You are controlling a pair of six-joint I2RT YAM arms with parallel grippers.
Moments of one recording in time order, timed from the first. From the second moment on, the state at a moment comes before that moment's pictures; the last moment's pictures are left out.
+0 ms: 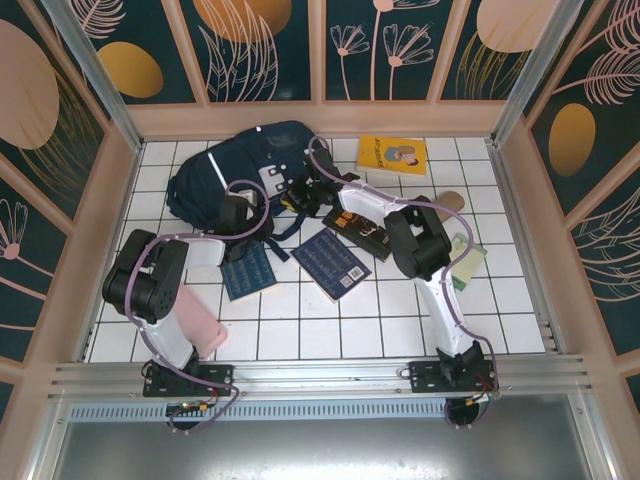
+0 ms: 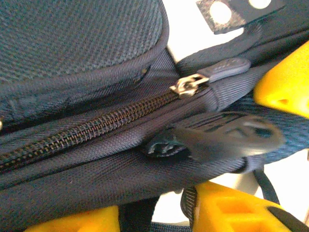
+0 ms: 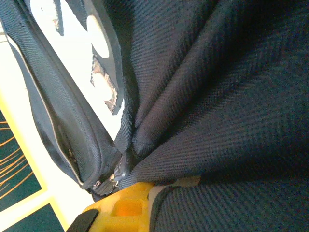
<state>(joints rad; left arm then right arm) -0.32 1.76 0.77 0.31 0.07 -0.43 0.63 2.34 1.83 -0.28 -0.43 1.26</state>
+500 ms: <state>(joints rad) -0.32 1.75 0.77 0.30 0.06 -0.43 0.63 2.38 1.88 -0.33 -0.41 1.20</state>
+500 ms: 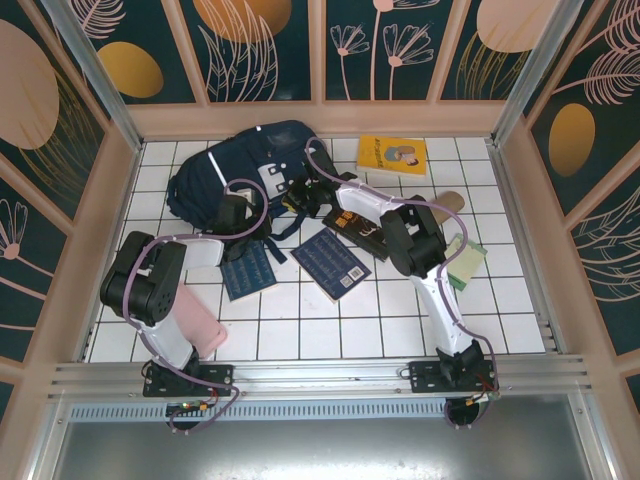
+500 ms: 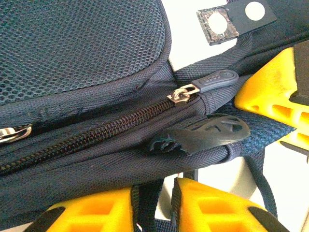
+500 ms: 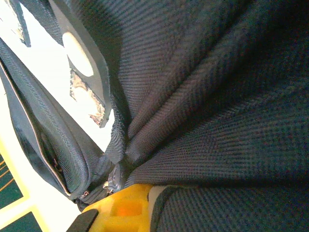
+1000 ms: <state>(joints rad) -0.32 1.80 0.78 0.28 0.09 -0.43 0.63 2.38 1.88 -0.33 -0.41 1.20</state>
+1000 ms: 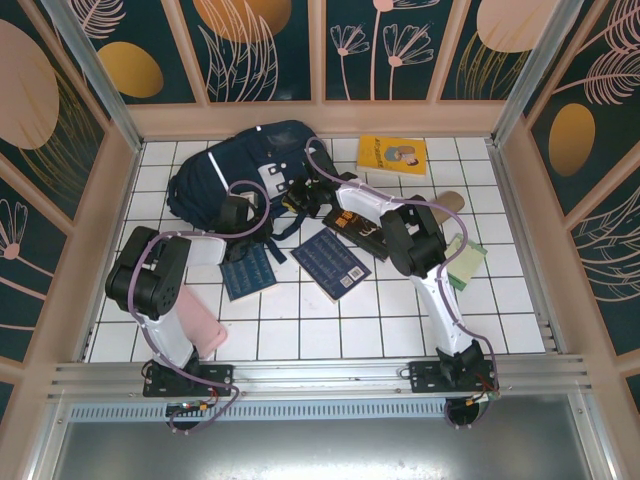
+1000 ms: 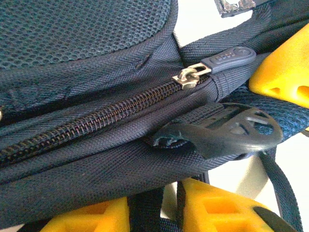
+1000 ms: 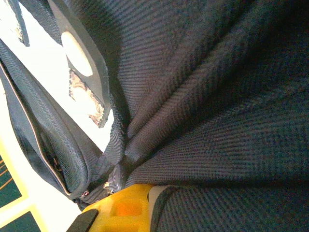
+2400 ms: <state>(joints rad) -0.32 1.80 0.90 0.07 0.18 -0.46 0.62 2.38 1.88 -0.33 -0.41 1.20</state>
